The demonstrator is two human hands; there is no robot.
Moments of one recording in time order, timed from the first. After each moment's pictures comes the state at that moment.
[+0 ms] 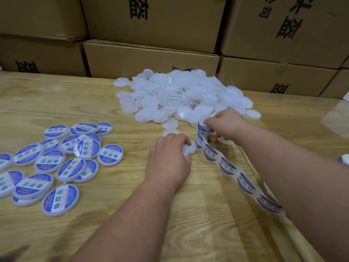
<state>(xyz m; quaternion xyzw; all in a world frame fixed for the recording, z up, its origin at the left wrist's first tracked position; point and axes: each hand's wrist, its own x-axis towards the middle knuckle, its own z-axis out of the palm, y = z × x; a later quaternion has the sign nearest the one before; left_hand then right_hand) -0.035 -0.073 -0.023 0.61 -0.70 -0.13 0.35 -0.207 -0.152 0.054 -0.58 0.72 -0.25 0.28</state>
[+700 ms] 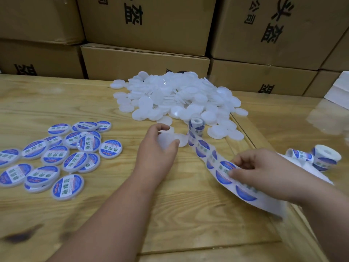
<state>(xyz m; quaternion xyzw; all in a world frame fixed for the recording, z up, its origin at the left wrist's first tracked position) -0.018 -0.039 0.000 0.57 -0.55 -0.32 0.52 -0.261 0.024 0.069 -0.68 0.64 -0.18 0.31</state>
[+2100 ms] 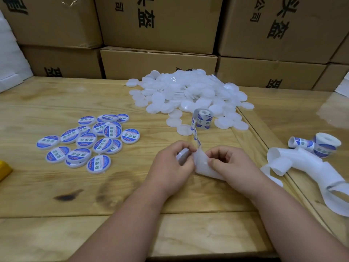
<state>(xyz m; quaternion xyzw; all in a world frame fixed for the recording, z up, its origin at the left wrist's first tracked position) -0.012 0.040 -0.006 0.50 -0.64 -0.34 0.48 -0.200 0.048 0.017 -0.64 0.56 -0.36 0.39</state>
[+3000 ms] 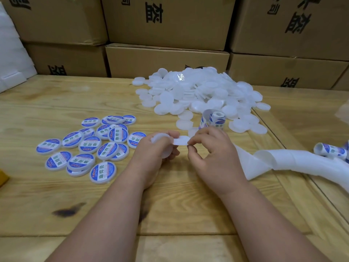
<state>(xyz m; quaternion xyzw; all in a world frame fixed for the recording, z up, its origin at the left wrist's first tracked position) 0.044 -0.009 0.003 0.44 -0.43 -0.56 0.56 -0.119 0.005 0.007 -0.74 0.48 -0.48 0.02</state>
